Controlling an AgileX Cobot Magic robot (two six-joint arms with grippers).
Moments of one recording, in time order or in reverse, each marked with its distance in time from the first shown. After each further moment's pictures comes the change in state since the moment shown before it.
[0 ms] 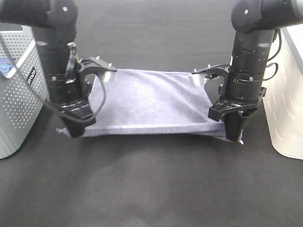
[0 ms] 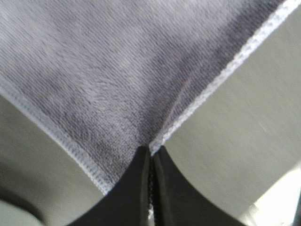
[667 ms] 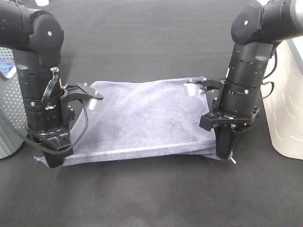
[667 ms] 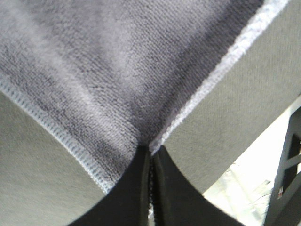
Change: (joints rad) left arm 0.000 -0.068 0.210 -0.002 -0.020 0.056; right arm 0.006 -0.002 0.092 0.152 0.000 -0.019
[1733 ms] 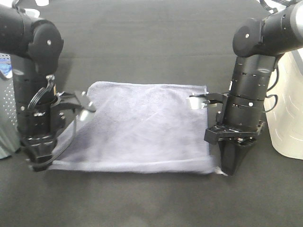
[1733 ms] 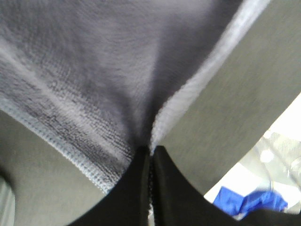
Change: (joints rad) left arm 0.002 0.017 0.031 0.108 0.022 0.101; right arm 0.001 0.001 0.077 0.026 0.004 -0.027
